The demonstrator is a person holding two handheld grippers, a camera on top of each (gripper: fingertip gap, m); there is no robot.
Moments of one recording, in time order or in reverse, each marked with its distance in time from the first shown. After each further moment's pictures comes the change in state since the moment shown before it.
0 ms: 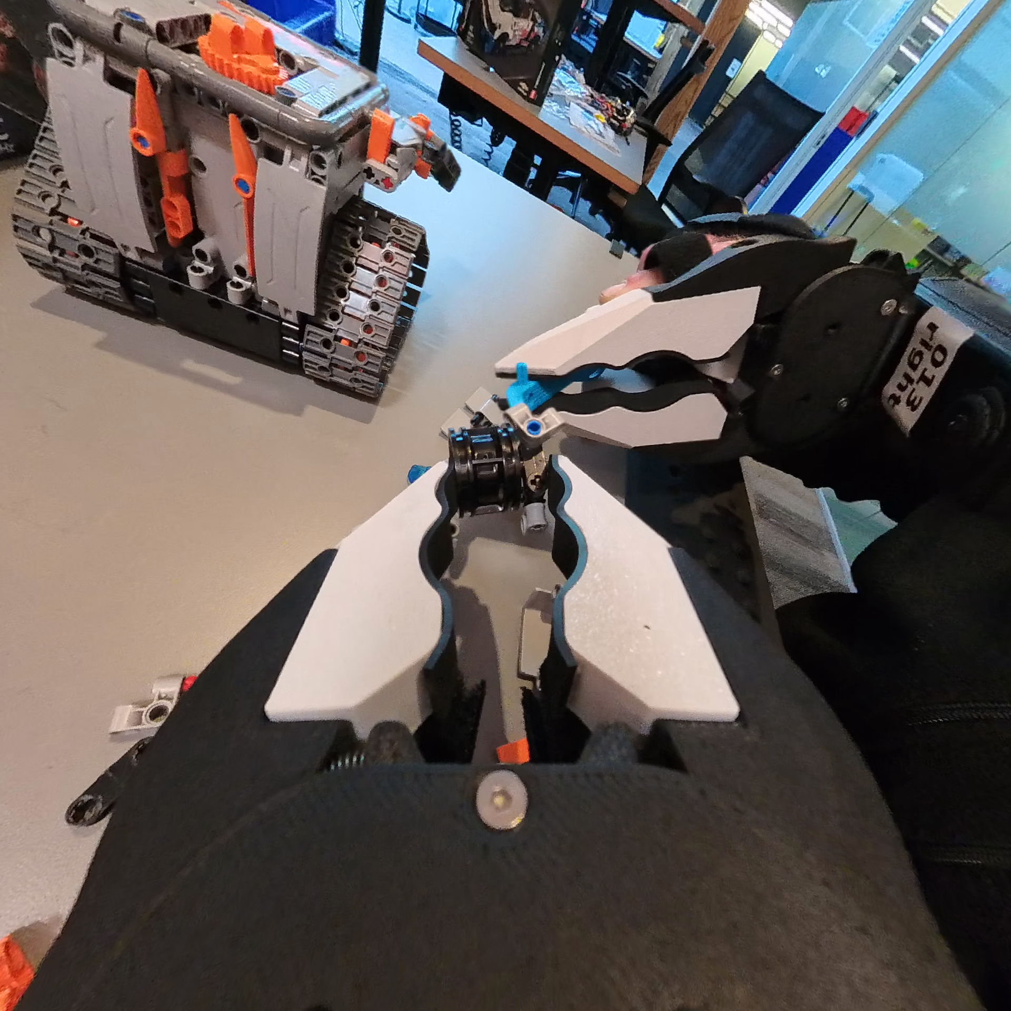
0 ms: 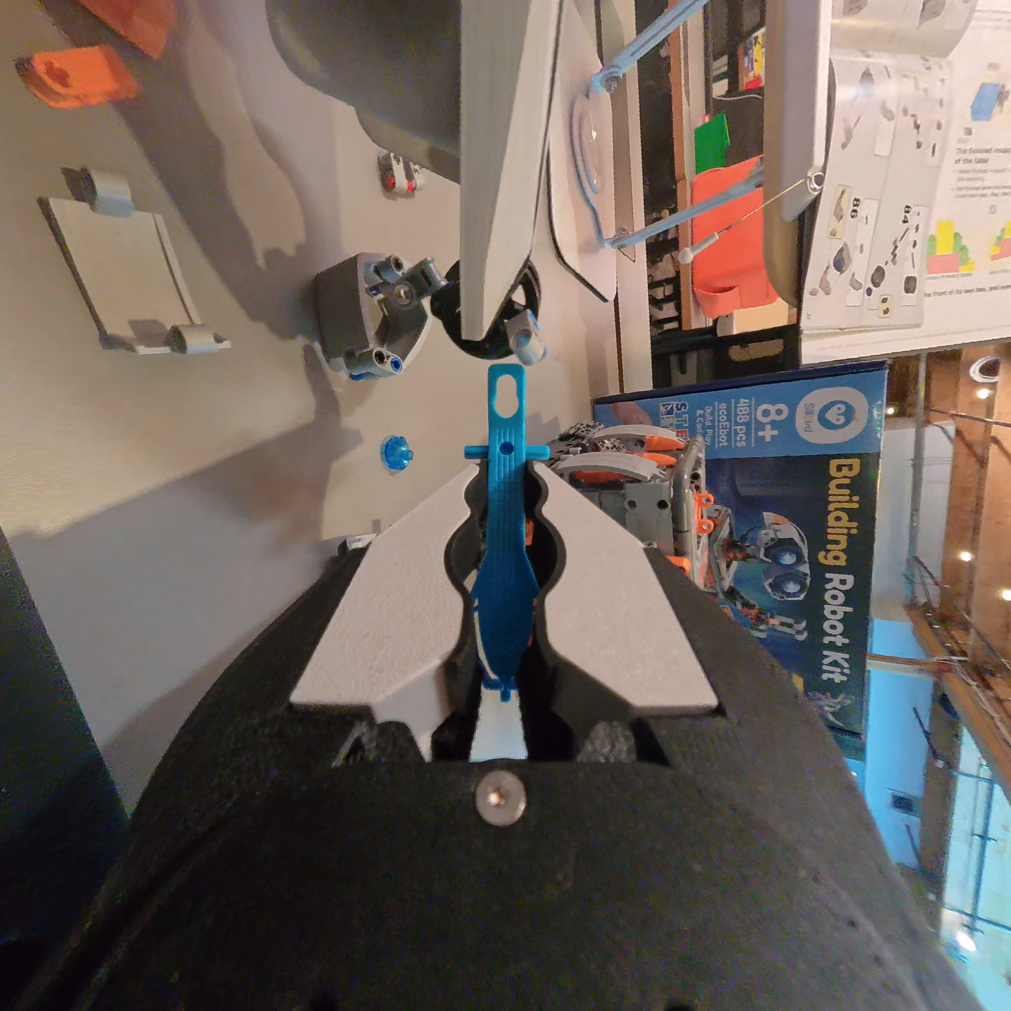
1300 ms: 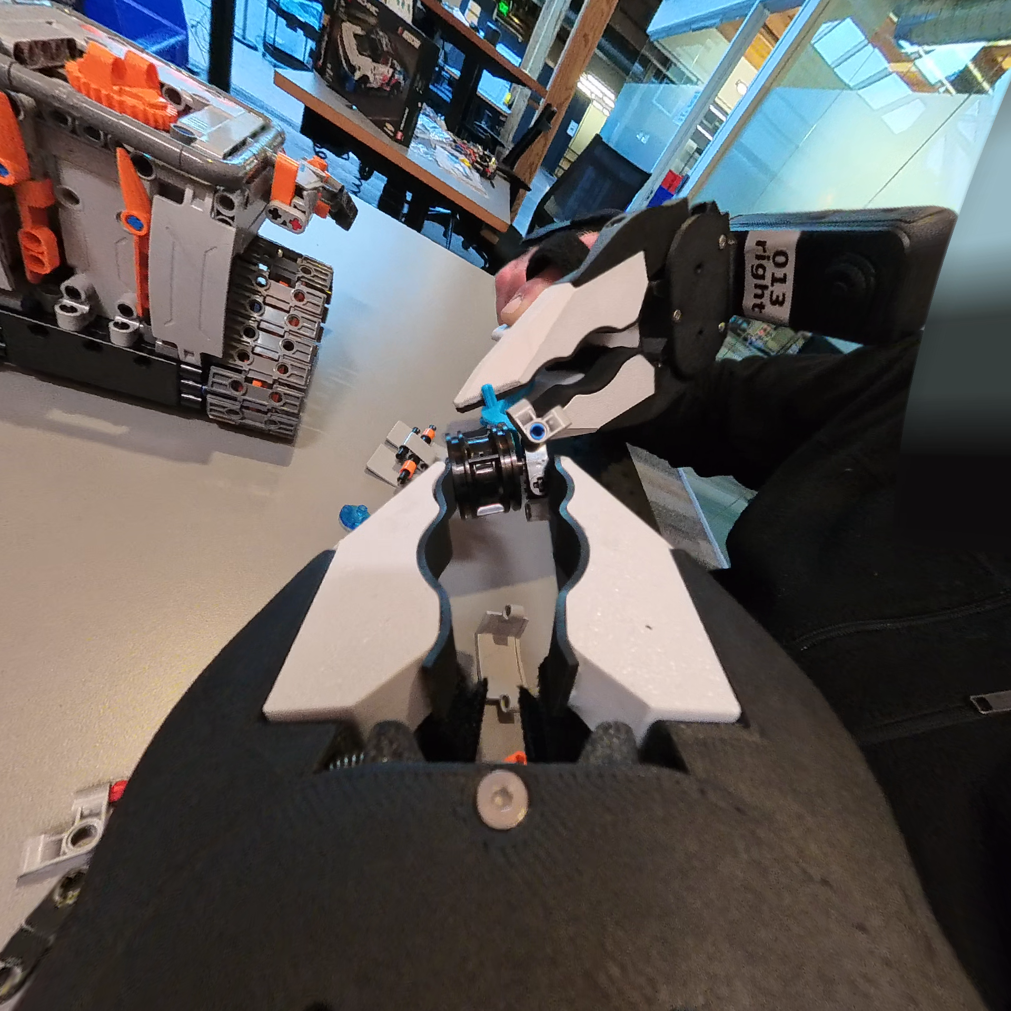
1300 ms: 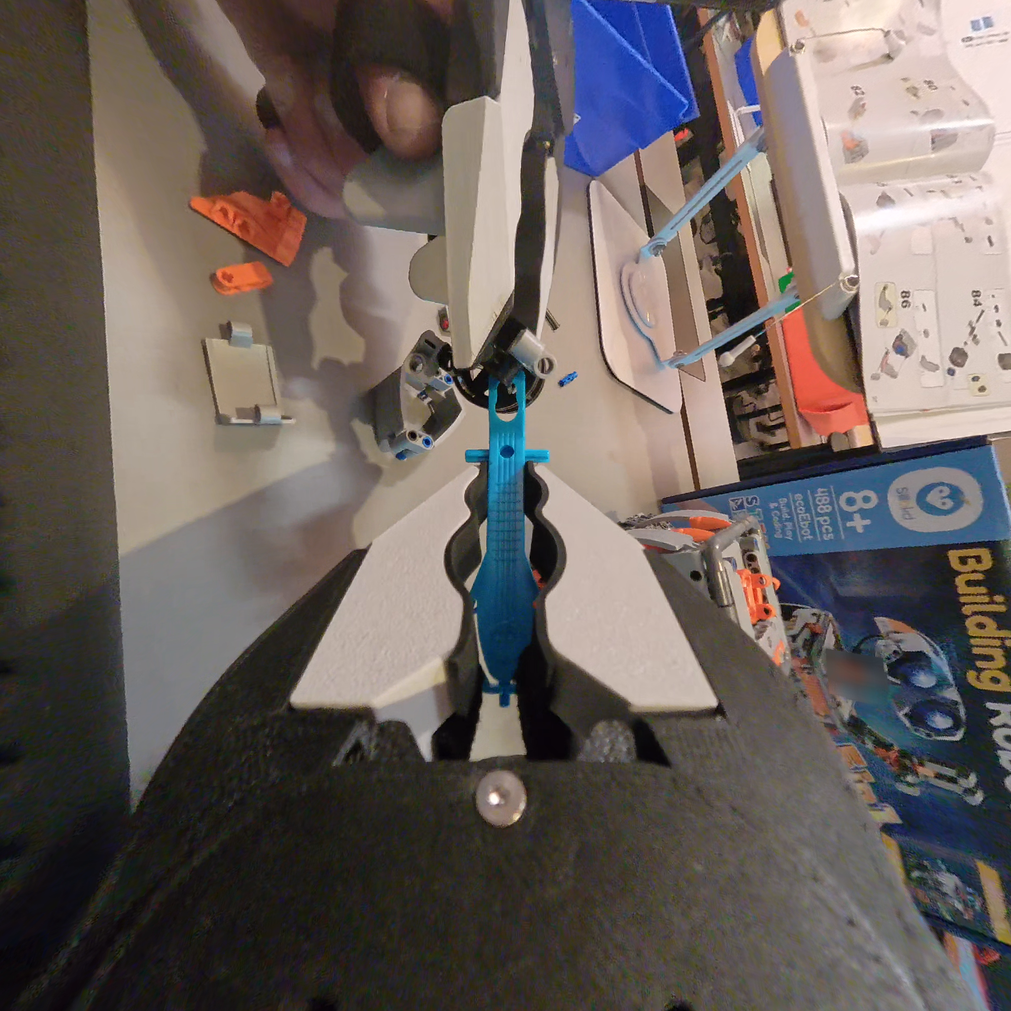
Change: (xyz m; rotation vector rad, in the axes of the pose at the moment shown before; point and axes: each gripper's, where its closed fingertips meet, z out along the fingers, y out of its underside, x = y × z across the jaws) left arm 0.019 -0.013 -0.004 0.053 0.251 -0.032; right arm 0.005 -0.023 -0.012 0.302 -0.221 0.132
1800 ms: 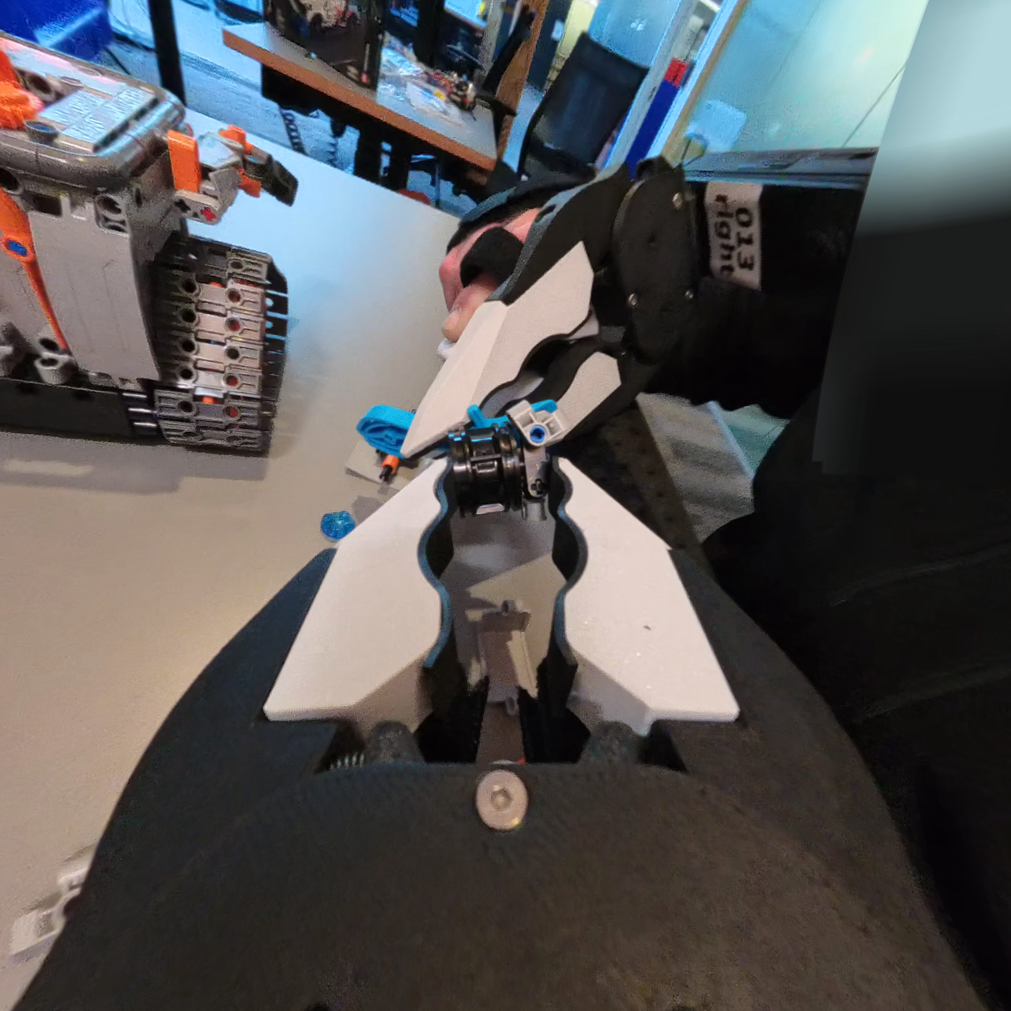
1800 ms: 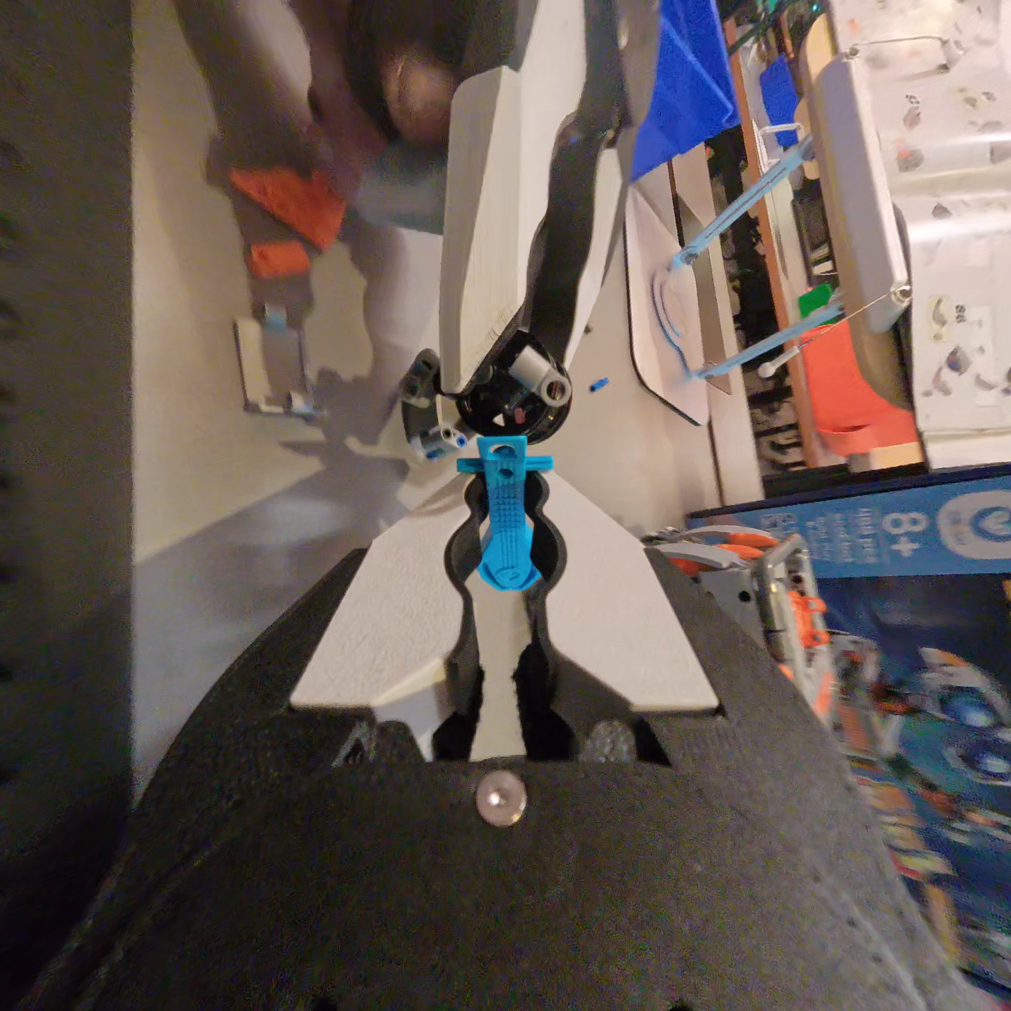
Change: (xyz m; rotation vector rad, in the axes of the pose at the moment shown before) left arm 0.011 0.012 0.014 -0.098 0.009 0.140; right arm -0.017 0.005 0.011 0.022 -0.036 -0.026
